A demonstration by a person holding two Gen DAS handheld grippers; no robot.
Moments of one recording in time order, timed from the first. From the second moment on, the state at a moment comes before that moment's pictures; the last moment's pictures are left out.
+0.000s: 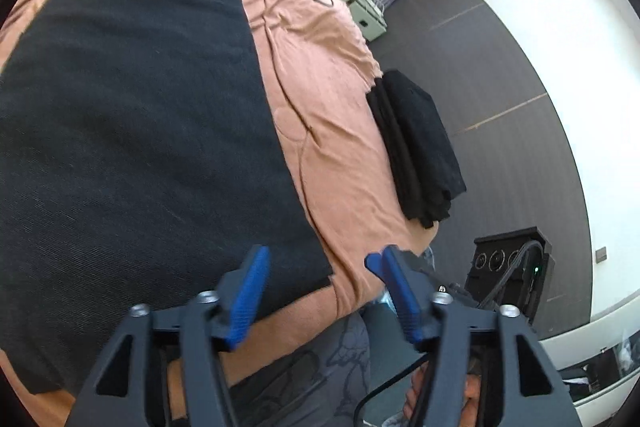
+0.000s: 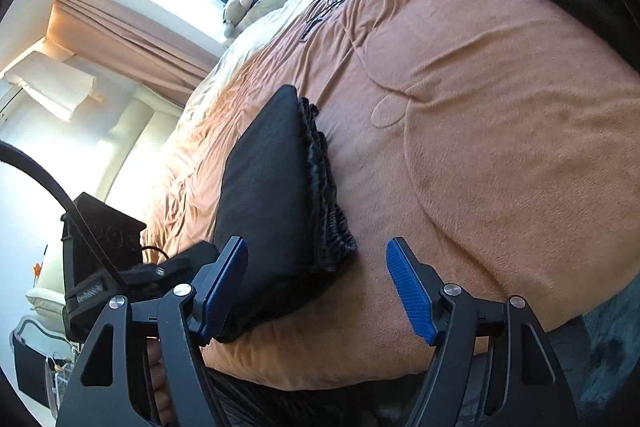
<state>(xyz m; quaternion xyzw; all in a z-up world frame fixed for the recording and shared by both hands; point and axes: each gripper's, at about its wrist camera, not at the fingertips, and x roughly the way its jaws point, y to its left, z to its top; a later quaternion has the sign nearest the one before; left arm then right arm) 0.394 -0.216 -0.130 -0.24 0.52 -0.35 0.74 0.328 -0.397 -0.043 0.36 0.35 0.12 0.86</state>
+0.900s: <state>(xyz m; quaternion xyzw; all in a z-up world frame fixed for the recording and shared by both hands) 0.410 -0.036 -0.167 -0.30 0.50 -0.17 0.79 0.347 -0.351 -0.029 0.28 0.37 0.14 0.88</state>
